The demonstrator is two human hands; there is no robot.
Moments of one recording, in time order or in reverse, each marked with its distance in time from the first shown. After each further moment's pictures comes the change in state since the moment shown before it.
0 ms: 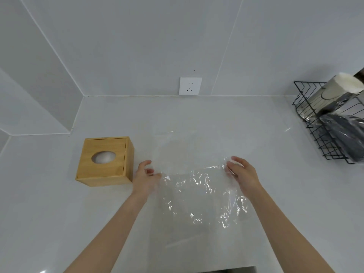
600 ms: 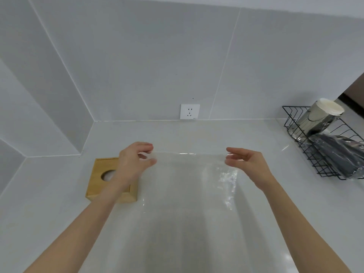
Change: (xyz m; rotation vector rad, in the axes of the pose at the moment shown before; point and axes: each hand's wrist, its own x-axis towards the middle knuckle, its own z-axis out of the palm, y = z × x) left_hand -0.020 0.112 -0.060 0.298 0.031 0.642; right_hand -0.036 -0.092 0.009 -0.370 -0.198 -0.445
